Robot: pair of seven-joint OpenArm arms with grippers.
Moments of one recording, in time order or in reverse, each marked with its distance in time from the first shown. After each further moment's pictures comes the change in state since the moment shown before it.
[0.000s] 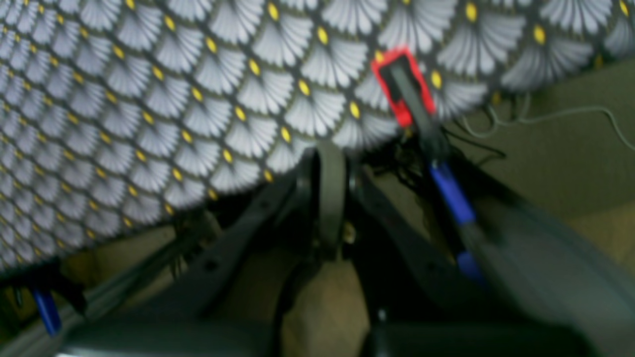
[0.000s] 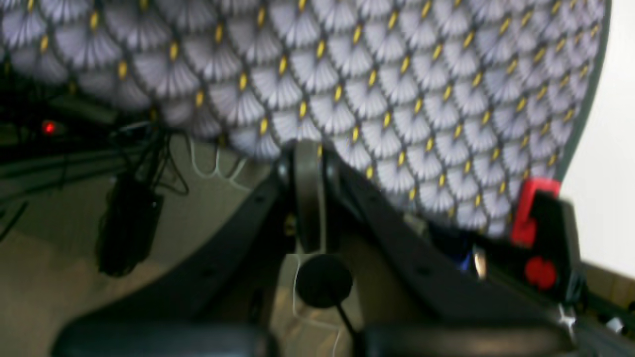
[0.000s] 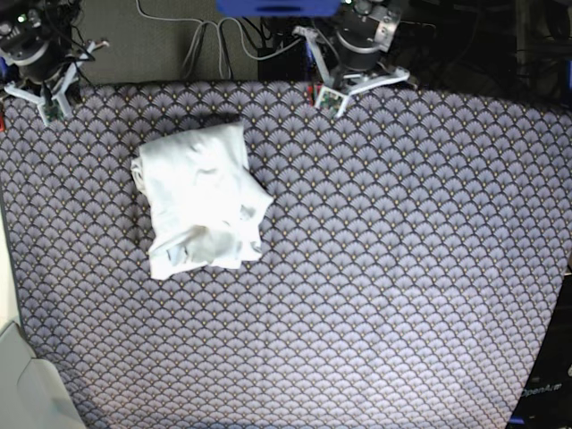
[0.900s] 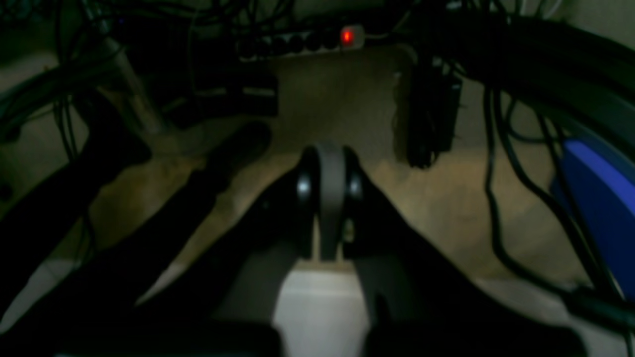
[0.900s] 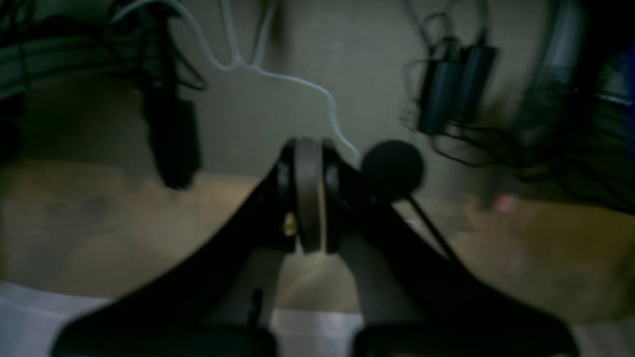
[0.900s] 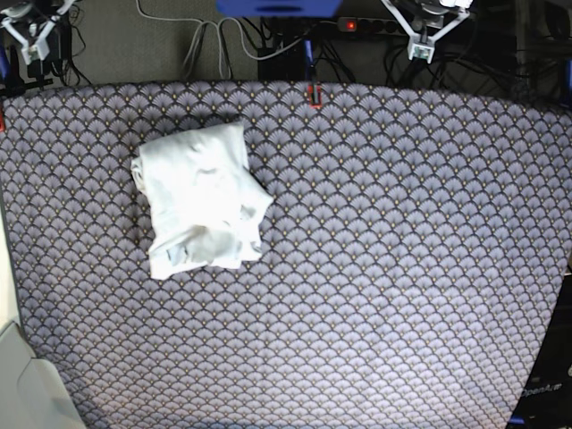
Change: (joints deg) left arm 5.6 -9.6 -19.8 -21.1 -27.3 0.1 -11.7; right arm -0.3 7.1 -0.1 -40.0 0.0 -0.4 13.7
